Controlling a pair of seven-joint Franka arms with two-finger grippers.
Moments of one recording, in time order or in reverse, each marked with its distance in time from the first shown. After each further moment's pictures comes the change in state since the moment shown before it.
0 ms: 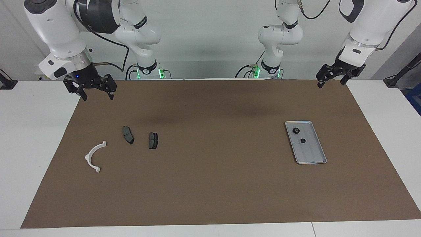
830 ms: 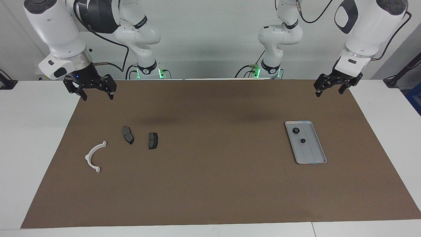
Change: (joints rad) left arm 0.031 0.042 -0.044 -0.022 0.001 0.088 0.006; right arm 0.000 0.000 0.000 0.000 0.000 0.000 0.000
